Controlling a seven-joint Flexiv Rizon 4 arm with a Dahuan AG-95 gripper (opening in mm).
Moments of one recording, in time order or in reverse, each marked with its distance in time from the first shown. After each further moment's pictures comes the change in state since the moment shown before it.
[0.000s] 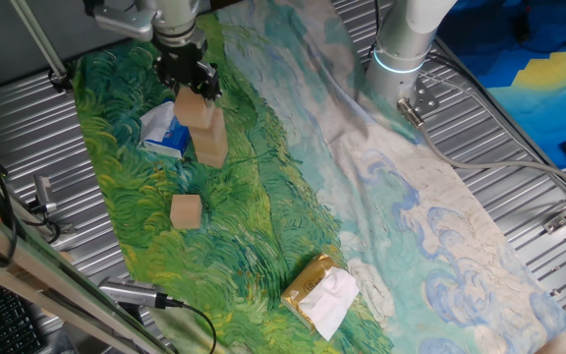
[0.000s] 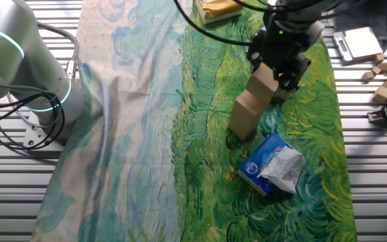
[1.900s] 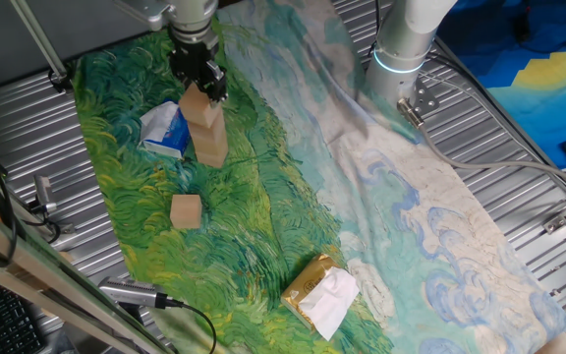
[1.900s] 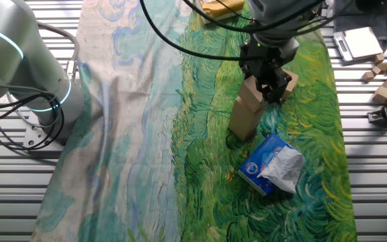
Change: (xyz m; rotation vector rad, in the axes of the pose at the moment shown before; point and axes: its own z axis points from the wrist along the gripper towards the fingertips) arm 0.014 0.007 0.021 0.026 -0.054 0.223
